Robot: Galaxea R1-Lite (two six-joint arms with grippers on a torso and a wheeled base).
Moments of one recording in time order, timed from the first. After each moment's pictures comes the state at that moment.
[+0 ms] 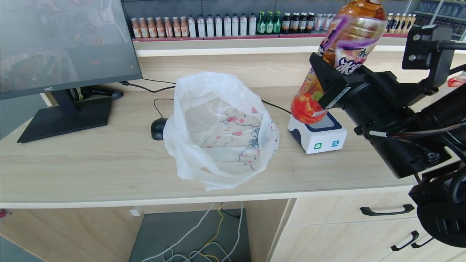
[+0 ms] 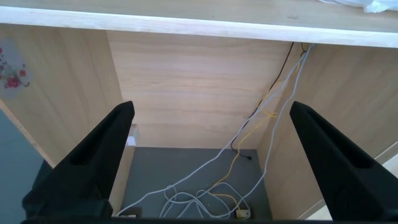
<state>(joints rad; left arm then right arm) 0.00 0.00 0.00 0.00 0.00 0.00 0.60 1.69 -0.80 -1.46 -0.18 -0.12</state>
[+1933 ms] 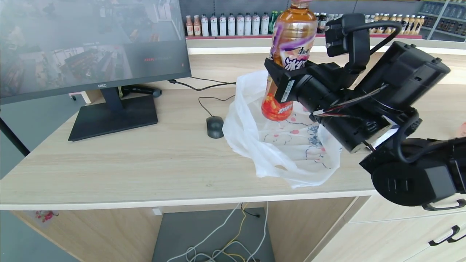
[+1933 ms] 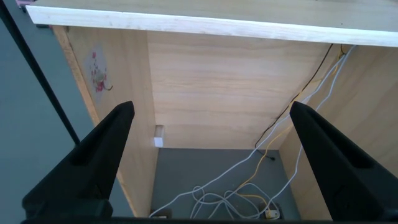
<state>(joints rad) 0.00 0.00 0.00 0.00 0.00 0.00 0.65 1.83 -1.13 -1.11 -0.17 -0.16</state>
